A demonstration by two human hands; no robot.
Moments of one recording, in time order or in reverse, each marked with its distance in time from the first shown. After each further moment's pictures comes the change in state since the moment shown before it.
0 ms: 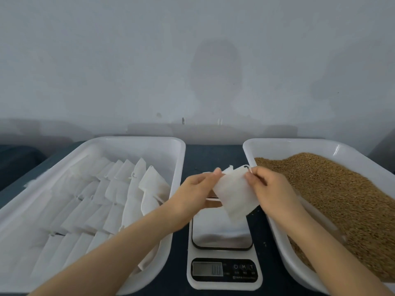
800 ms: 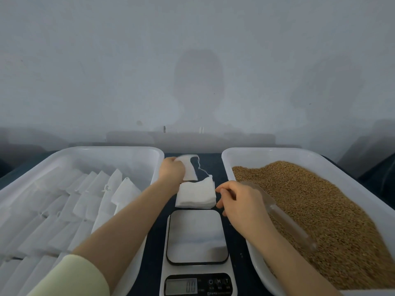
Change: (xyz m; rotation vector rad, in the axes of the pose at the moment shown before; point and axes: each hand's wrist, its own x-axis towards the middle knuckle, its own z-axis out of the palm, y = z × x) left_hand 0.121 0.001 -0.024 0.213 0.571 -0.124; right_hand 0.003 0.014 0.009 -0.135 0.048 -0.008
